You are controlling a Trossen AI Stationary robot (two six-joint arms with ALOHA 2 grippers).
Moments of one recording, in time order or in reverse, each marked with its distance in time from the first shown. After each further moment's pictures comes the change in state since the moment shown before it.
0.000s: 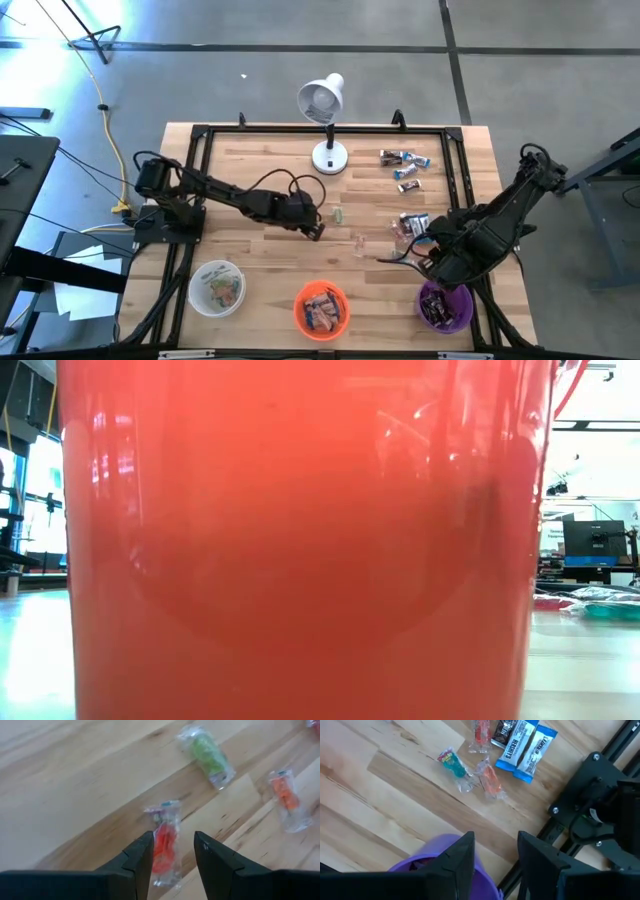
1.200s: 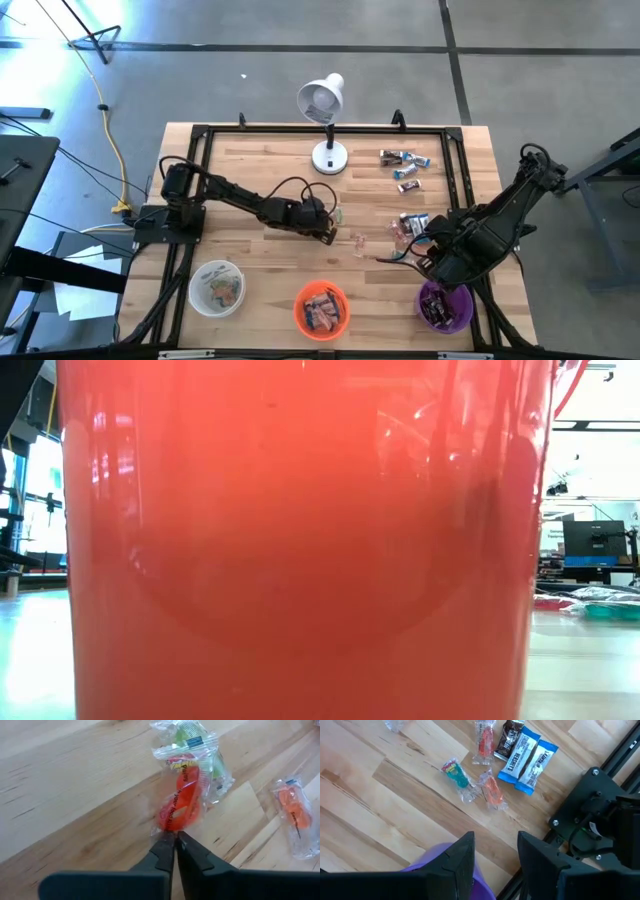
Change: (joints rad) left arm 0.010 0.209 0.043 0.172 0.016 -0.036; right arm 0.000 0.000 0.000 0.005 0.053 -0.032
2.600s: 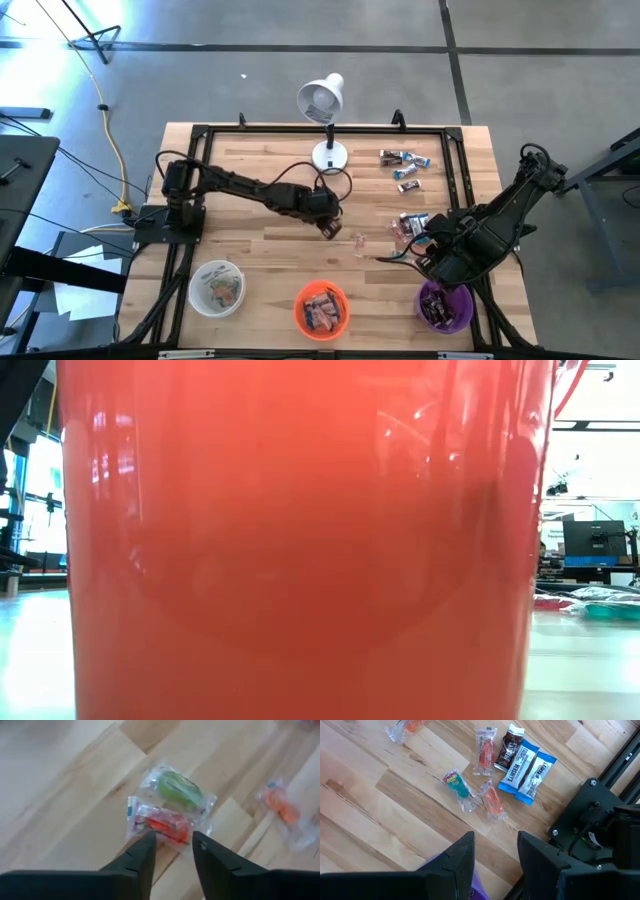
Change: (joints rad) left arm 0.058 -0.018 0.241 -0.298 0.006 0.345; right arm 0.000 0.000 0.000 -0.003 0.049 -0.003
